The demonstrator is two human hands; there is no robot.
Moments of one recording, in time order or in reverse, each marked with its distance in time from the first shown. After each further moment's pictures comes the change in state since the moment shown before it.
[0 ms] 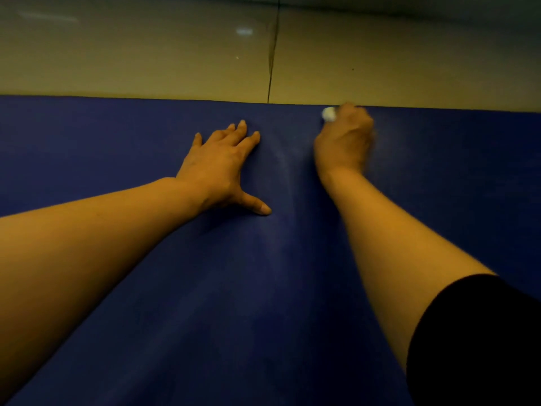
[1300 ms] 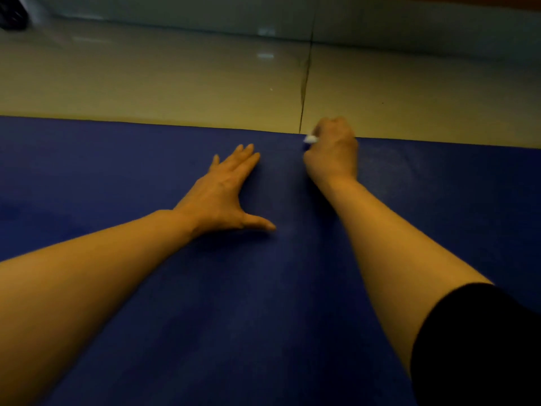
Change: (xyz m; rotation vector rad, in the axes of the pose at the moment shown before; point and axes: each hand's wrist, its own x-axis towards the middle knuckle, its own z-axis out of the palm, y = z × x) left_hand -0.022 -0.047 0.008 -0.306 0.158 0.069; right_hand 0.007 -0.055 0.021 0.073 -0.202 -0.198
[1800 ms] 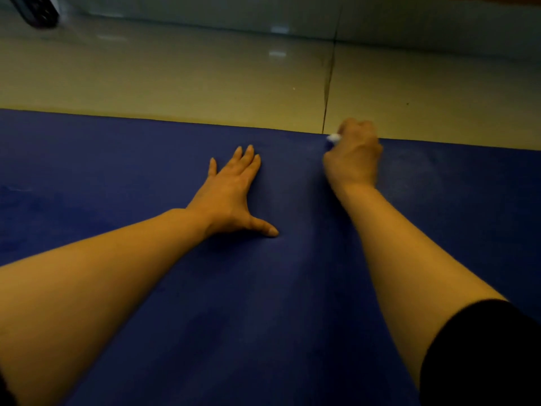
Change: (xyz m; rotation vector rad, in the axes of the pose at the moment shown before) left_hand -0.009 -0.022 -0.005 0.135 -0.124 -0.131; right_hand -0.007 -0.014 0.006 -0.033 0.090 0.073
